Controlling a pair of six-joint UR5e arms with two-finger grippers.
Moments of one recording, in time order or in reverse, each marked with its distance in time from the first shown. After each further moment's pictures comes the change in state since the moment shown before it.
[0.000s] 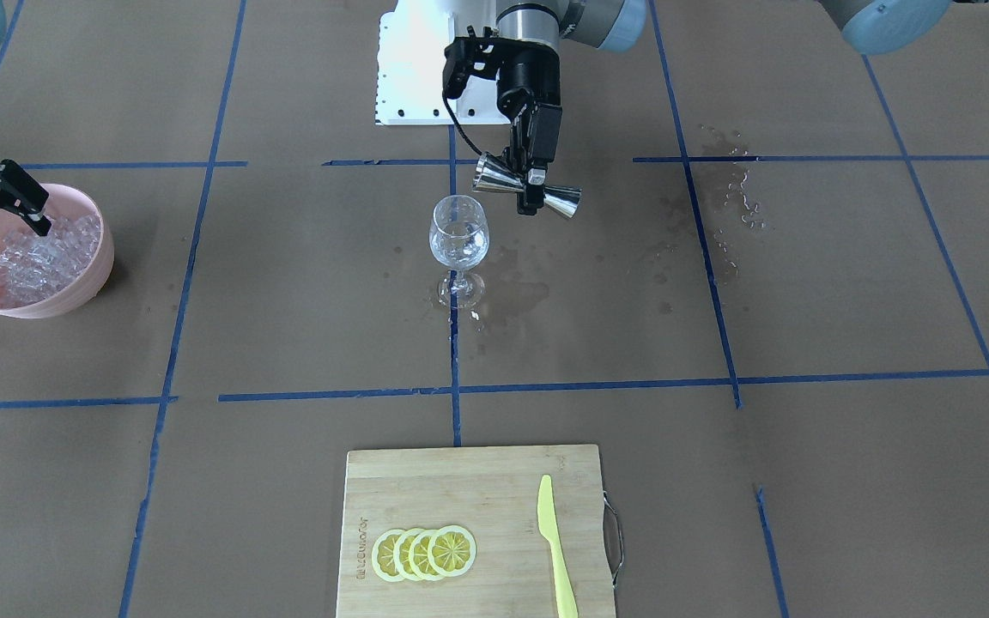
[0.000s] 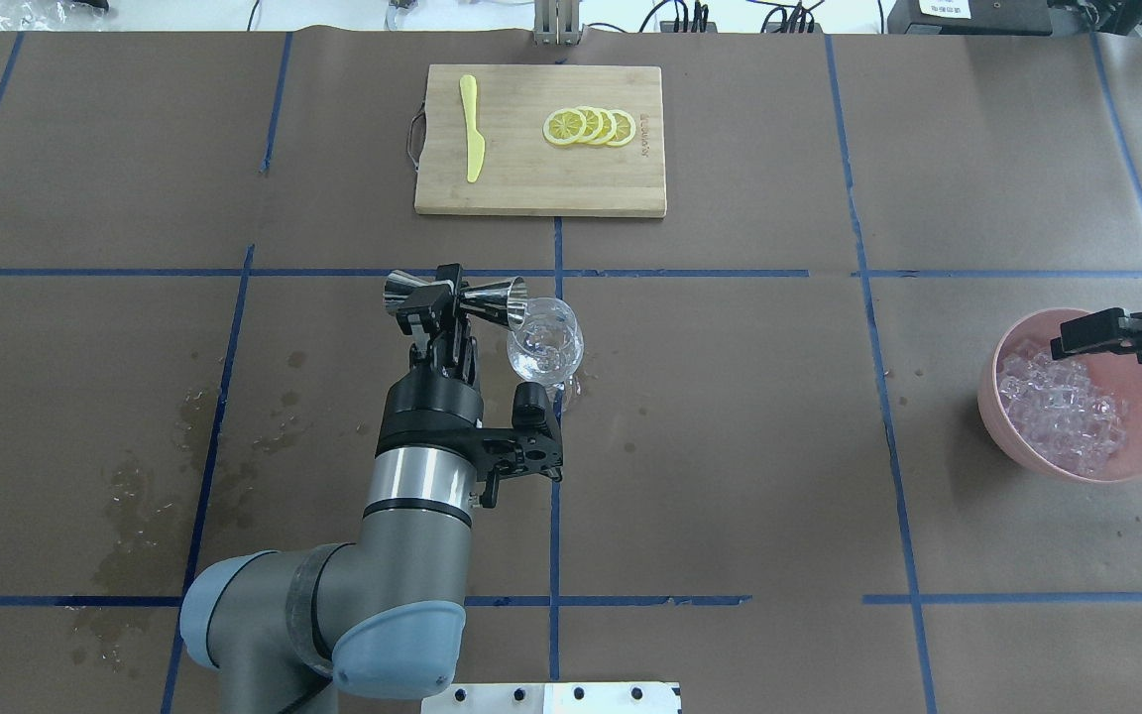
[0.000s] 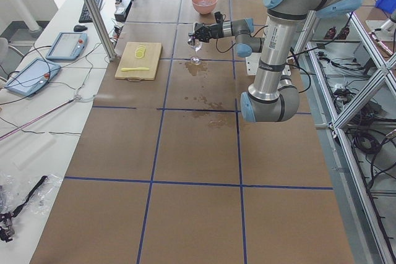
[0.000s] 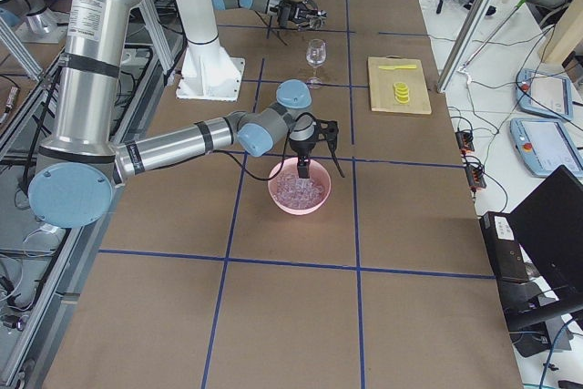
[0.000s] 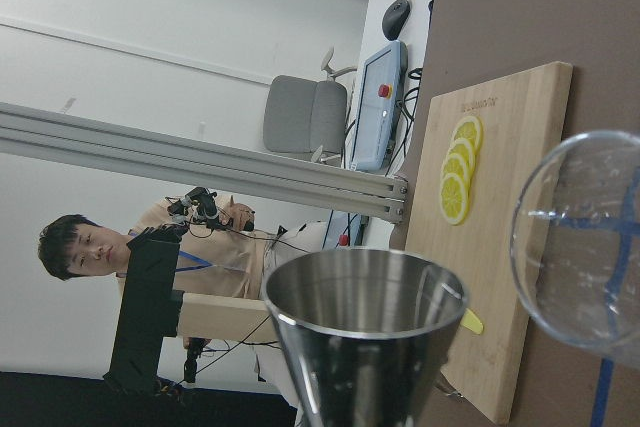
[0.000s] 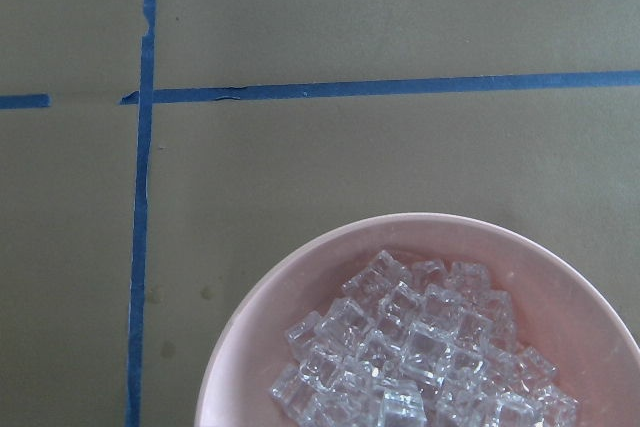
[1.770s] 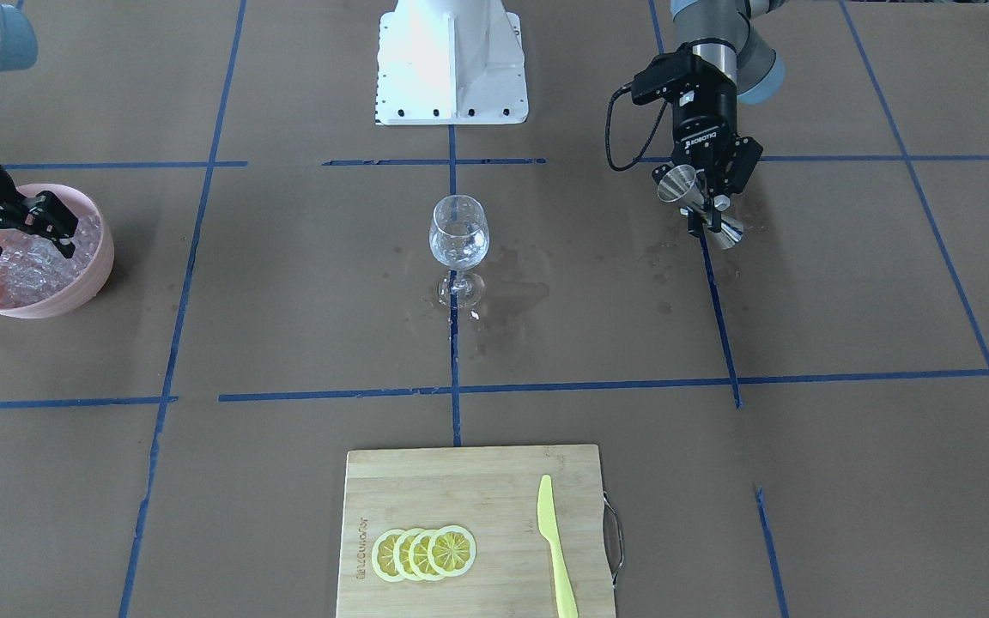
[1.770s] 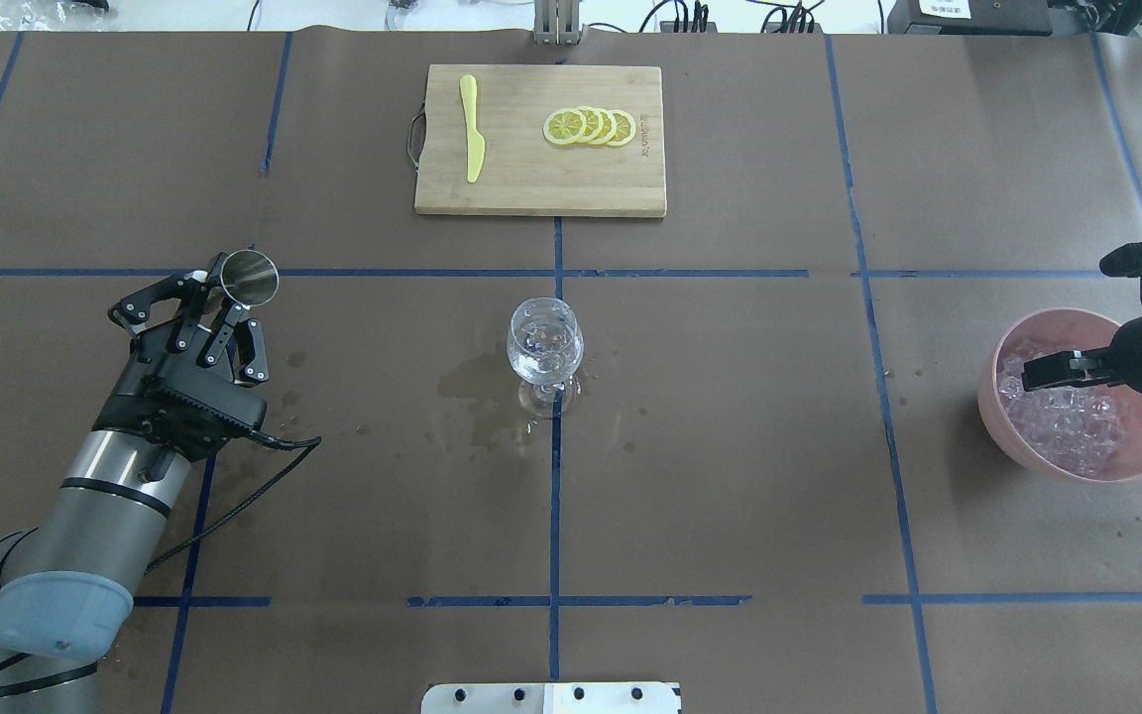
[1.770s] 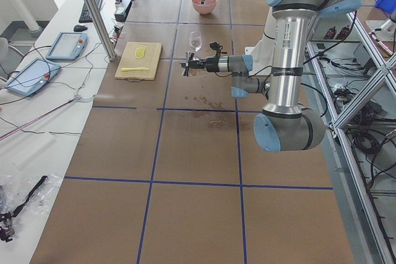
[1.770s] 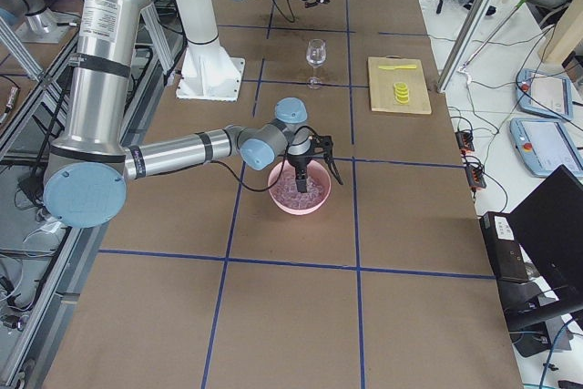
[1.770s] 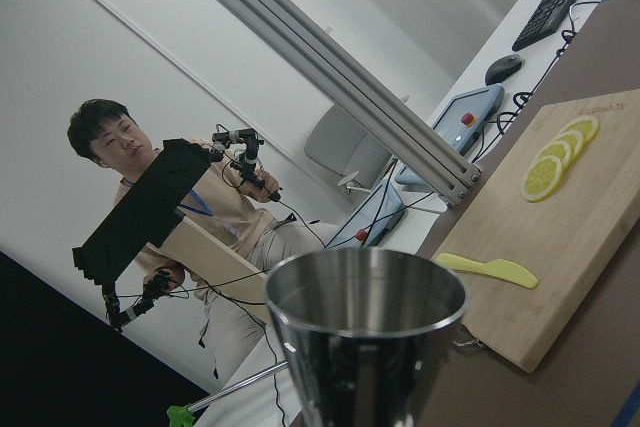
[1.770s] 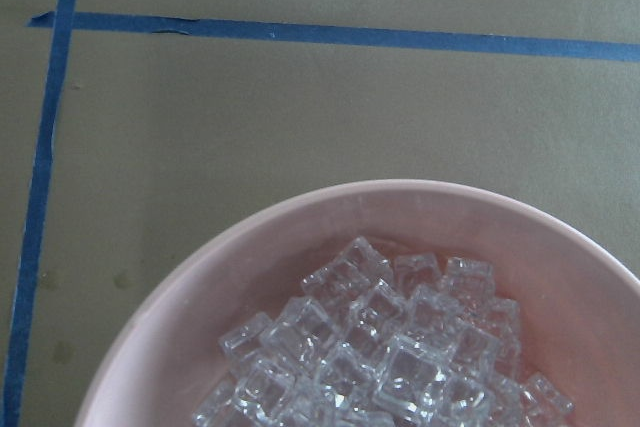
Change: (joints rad) left arm -0.098 0.455 -0.009 -0.749 -0.110 -0.121; right arm -0.125 -0.001 -0.111 0.098 -0.126 0.002
